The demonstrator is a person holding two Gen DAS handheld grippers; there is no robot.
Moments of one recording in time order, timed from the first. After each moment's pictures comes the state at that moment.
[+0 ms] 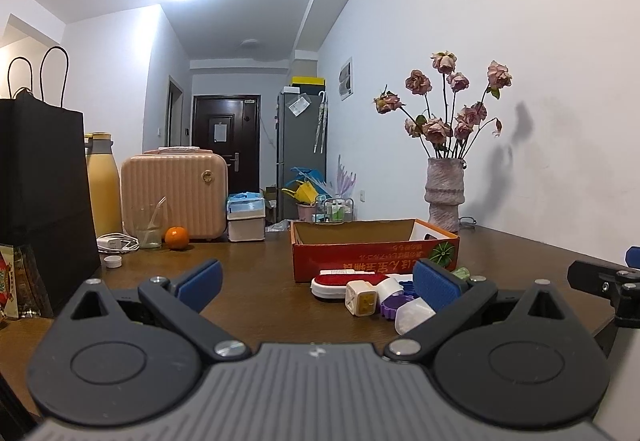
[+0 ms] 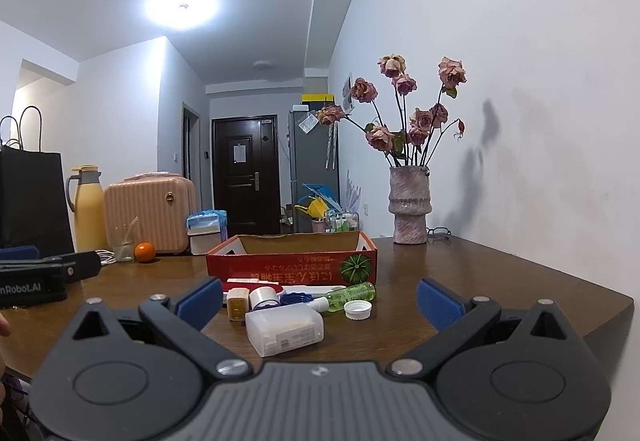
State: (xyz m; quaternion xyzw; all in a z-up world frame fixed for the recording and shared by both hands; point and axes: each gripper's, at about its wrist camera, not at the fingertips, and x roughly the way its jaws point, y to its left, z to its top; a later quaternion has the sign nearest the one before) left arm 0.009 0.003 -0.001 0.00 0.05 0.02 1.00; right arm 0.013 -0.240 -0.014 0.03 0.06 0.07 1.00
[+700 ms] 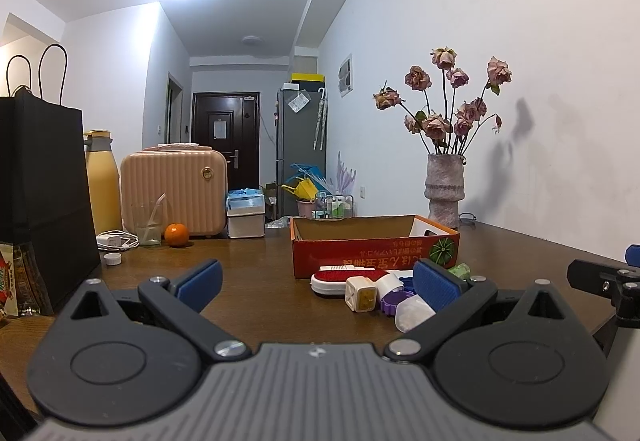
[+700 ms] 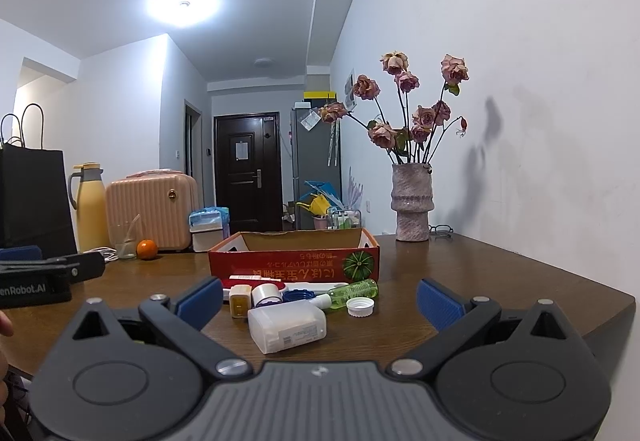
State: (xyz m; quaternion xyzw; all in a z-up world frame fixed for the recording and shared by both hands) left arm 0.010 0.004 -0.005 0.00 0.06 0.02 1.00; right arm 0.013 -0.239 -0.014 0.03 0.06 0.07 0.99
